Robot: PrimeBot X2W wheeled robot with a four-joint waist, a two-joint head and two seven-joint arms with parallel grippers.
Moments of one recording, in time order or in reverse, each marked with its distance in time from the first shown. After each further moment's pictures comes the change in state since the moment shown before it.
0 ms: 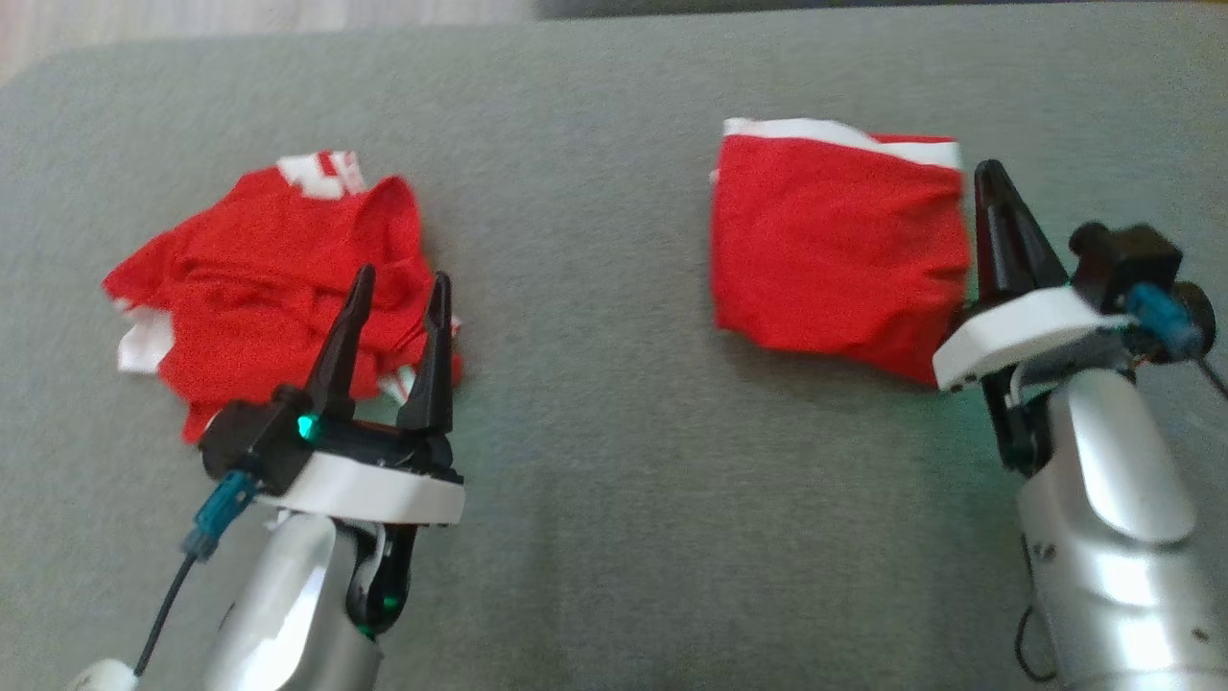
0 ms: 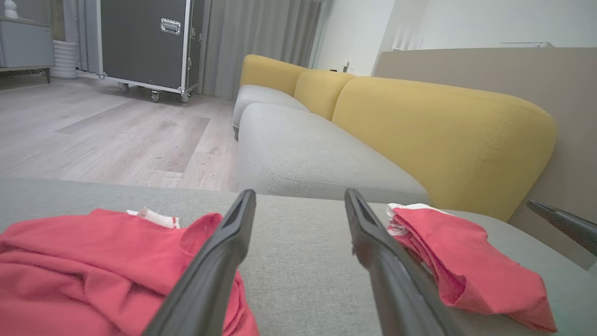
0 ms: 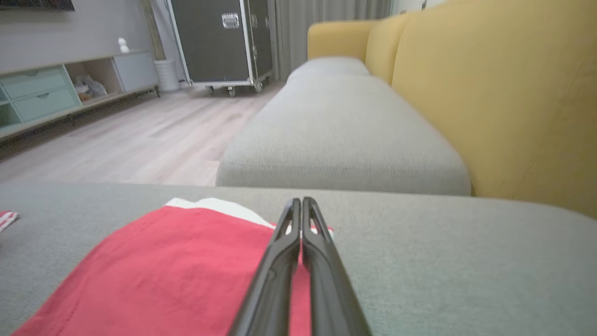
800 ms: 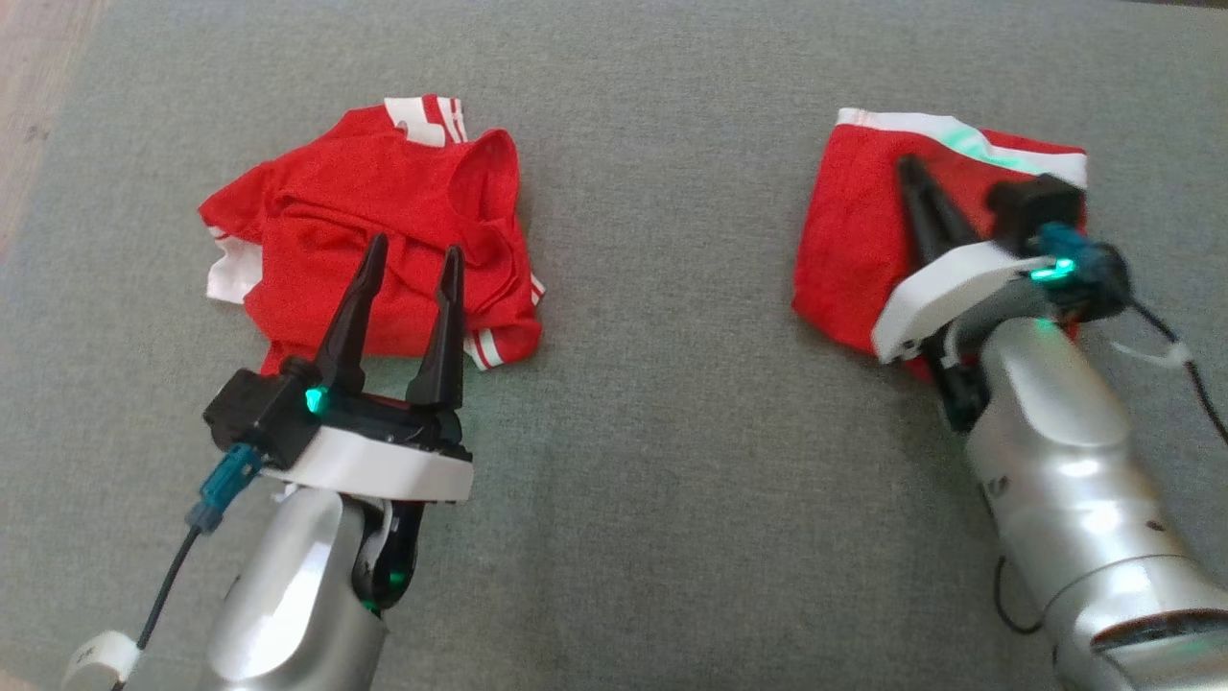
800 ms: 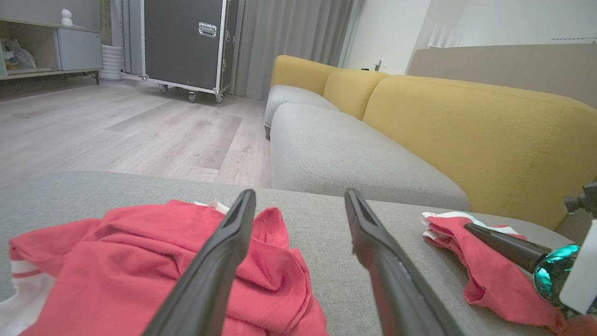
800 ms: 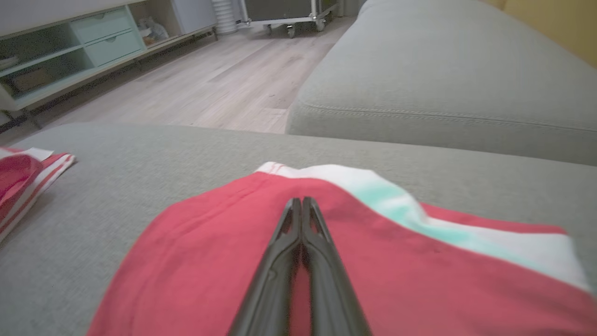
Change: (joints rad) left arm -0.058 0.008 -0.039 0.012 -0.024 0.000 0.000; right arm -0.279 -0.007 0.137 0.492 0.056 0.000 -0.079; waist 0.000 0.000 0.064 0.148
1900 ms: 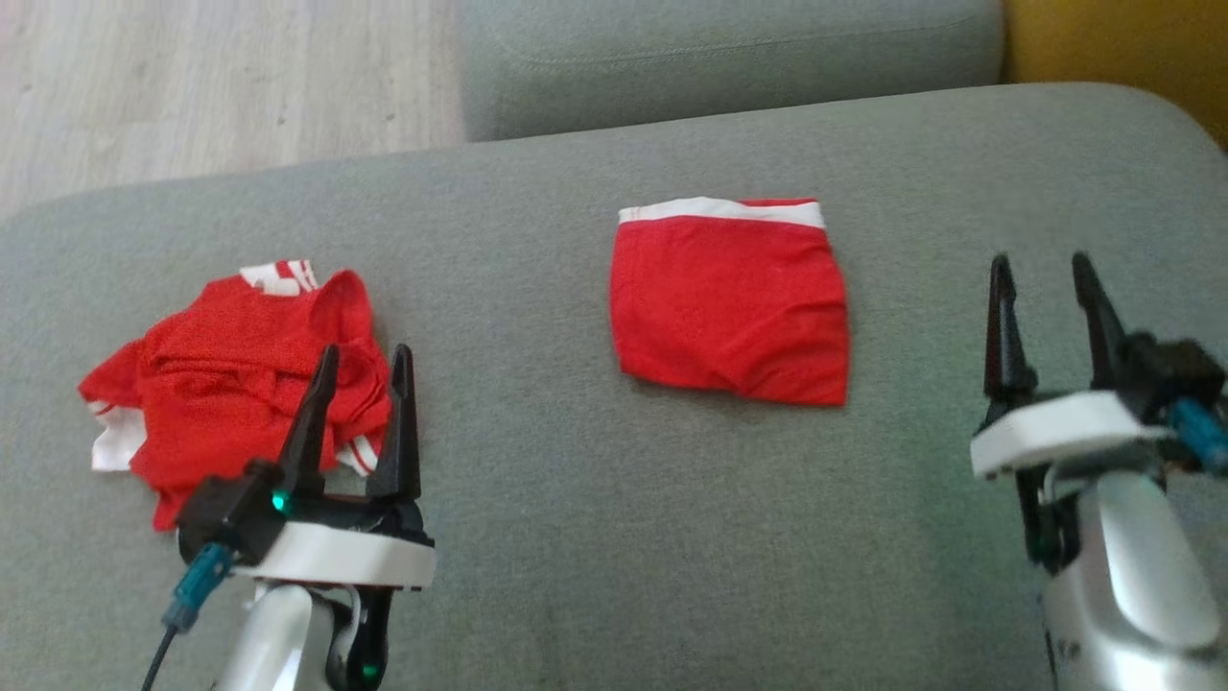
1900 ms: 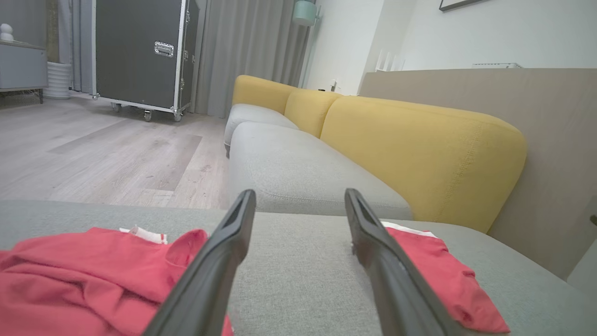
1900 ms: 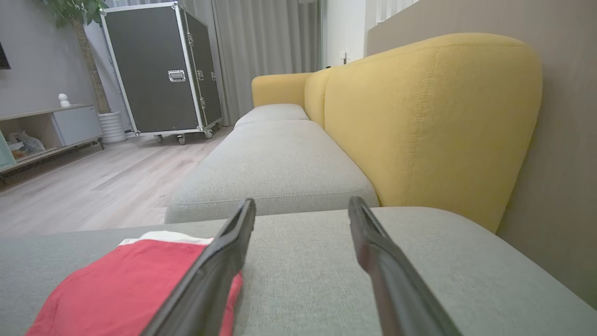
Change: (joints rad) left arm 0.179 -0.024 0.123 -0.013 0.048 0.000 0.000; right arm 0.430 0.005 -0.217 -0.524 -0.038 0.000 -0.003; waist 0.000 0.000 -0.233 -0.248
